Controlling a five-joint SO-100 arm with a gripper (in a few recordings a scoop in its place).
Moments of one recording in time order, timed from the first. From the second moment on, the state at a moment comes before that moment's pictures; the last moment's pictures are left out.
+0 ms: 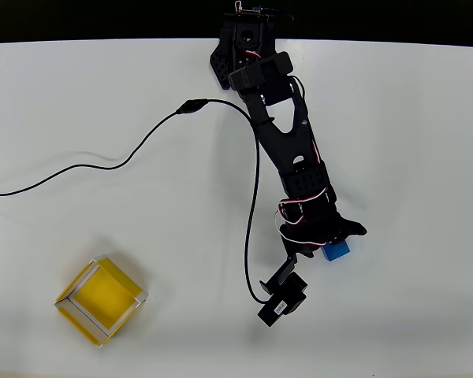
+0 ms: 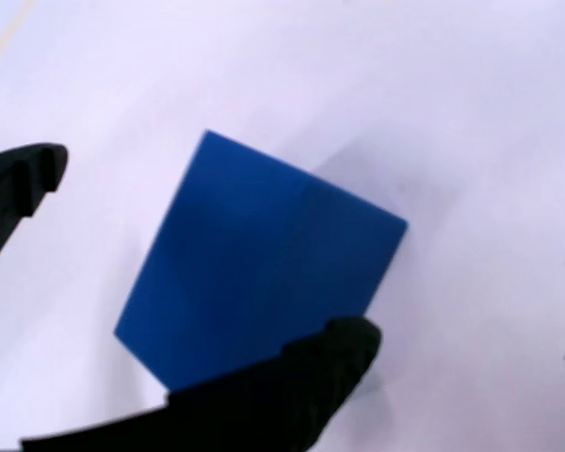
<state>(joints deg) -27.9 75.8 97.6 36.4 -86.1</state>
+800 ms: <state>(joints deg) -30.8 71.5 97.0 33.3 -84.1</state>
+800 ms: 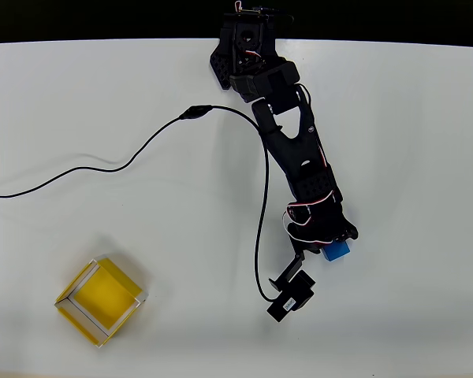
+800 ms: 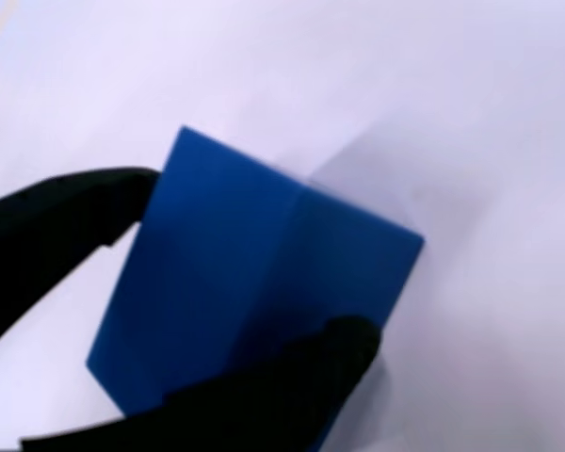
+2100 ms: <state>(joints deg) -12.8 87.9 101.1 15.6 -105.7</state>
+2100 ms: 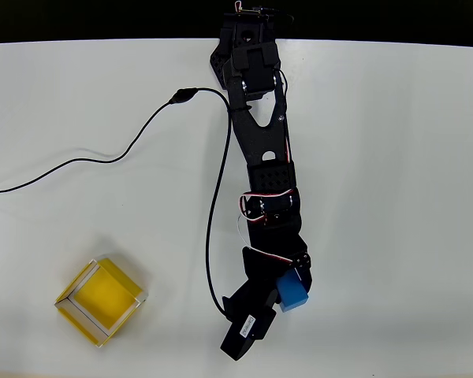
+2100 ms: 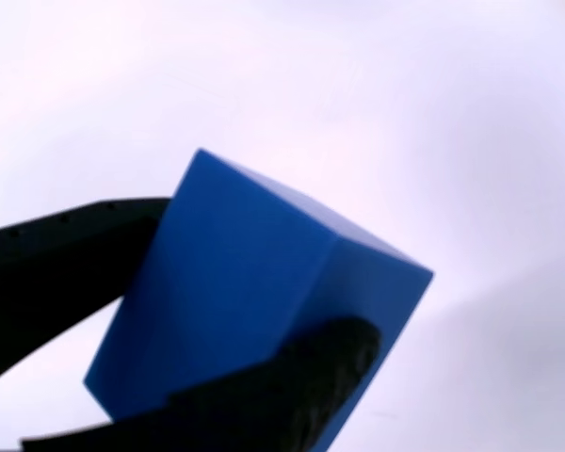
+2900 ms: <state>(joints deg) 21.7 80.2 87.0 9.7 -97.5</state>
